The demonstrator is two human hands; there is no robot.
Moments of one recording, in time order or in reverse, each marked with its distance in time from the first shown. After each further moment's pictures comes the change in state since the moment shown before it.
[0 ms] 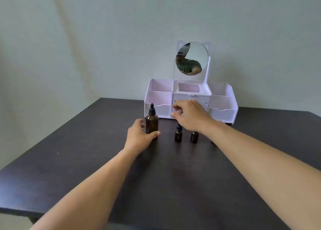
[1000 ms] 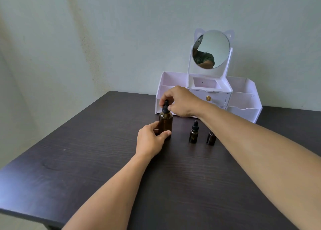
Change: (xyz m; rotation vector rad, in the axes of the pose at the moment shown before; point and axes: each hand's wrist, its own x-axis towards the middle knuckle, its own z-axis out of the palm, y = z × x) left_hand 0.010 -0.020 0.012 -0.086 0.020 0.028; right_hand 0.068 -0.038 0.026 0.172 -0.237 -0.068
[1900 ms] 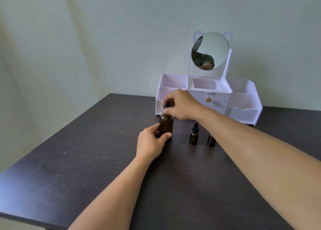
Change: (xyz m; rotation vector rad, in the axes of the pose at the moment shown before) left_hand -0.002 -0.001 0.001 0.058 -0.010 0.035; right_hand 0.001 0.011 0.008 0.018 0.095 -0.019
